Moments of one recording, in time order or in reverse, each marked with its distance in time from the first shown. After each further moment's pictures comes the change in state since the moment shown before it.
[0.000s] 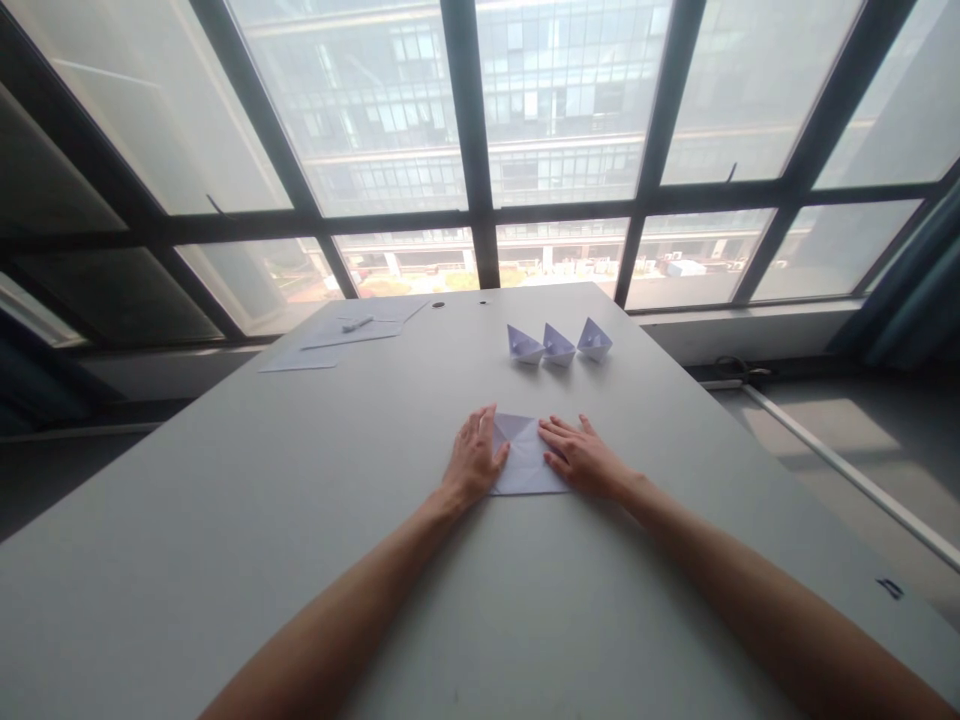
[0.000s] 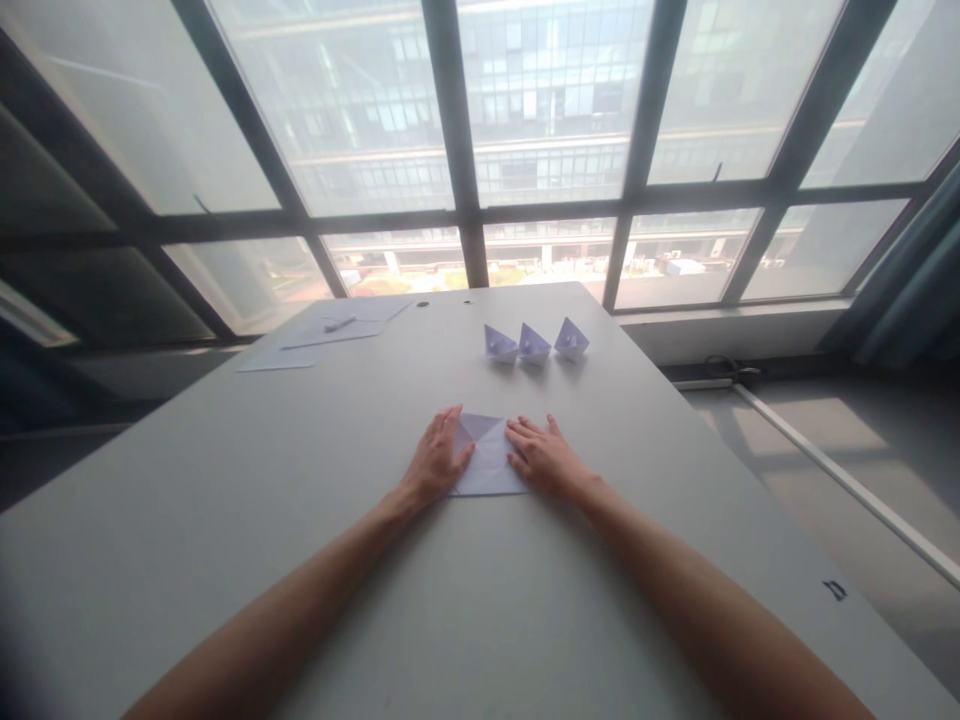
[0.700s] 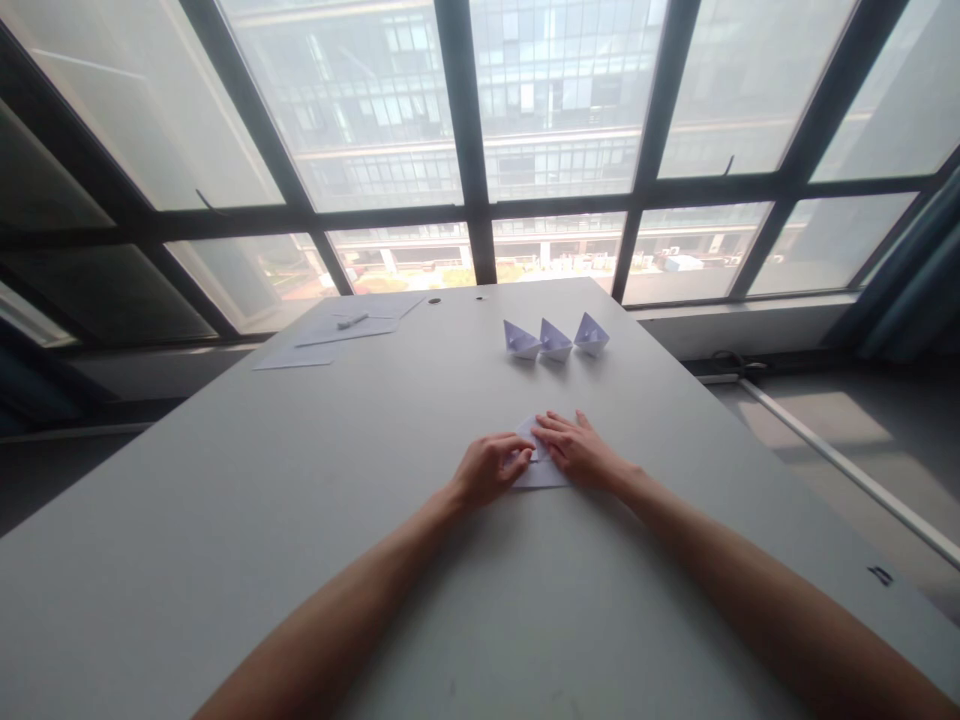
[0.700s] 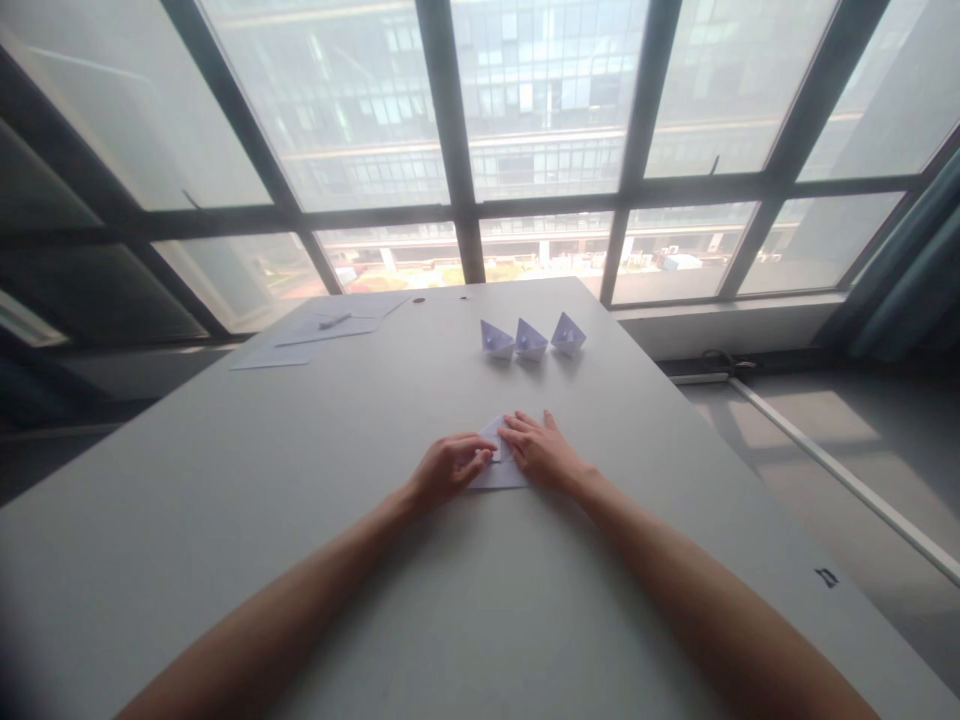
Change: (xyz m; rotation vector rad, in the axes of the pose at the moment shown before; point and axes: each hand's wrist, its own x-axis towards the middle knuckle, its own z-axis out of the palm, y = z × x) left_hand -0.006 0.028 -0.011 -0.380 -0.196 0.201; right_hand 0.000 0.003 0.001 0.011 0.002 -0.007
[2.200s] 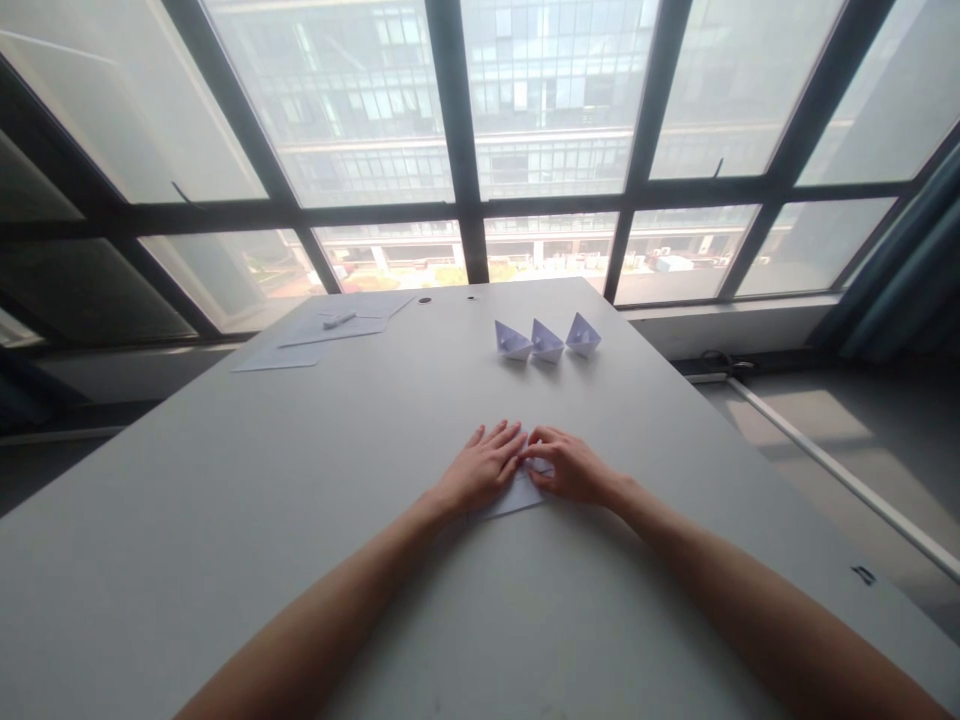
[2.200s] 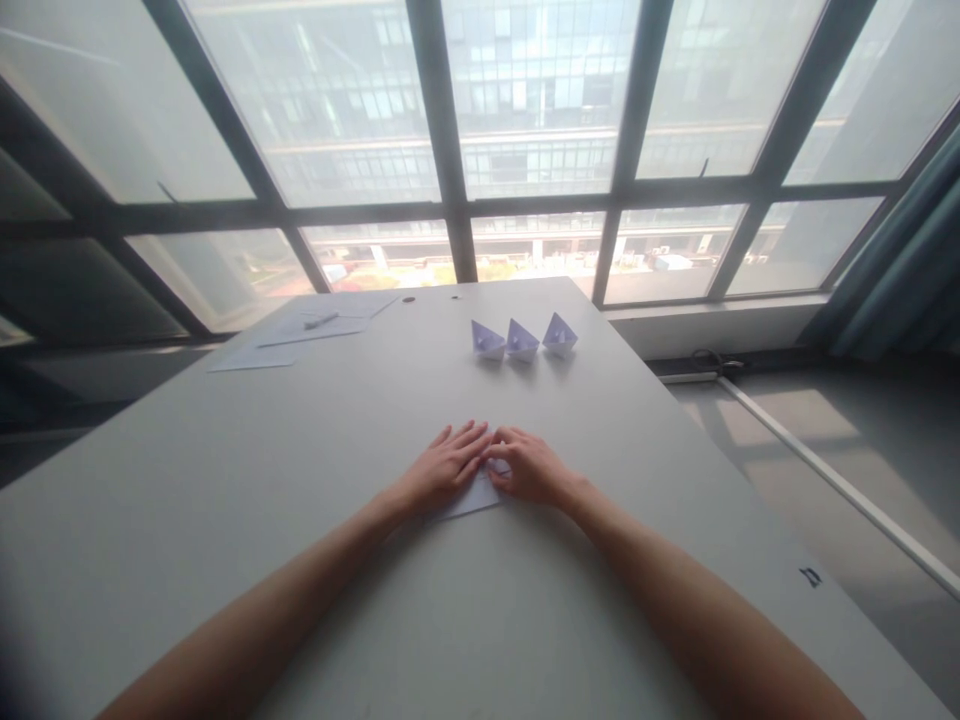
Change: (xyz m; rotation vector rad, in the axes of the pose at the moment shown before) left_hand 0.007 -0.021 0.008 0.386 -0.233 0.039; right_hand -0.010 -0.019 -0.007 0.090 0.165 -0.170
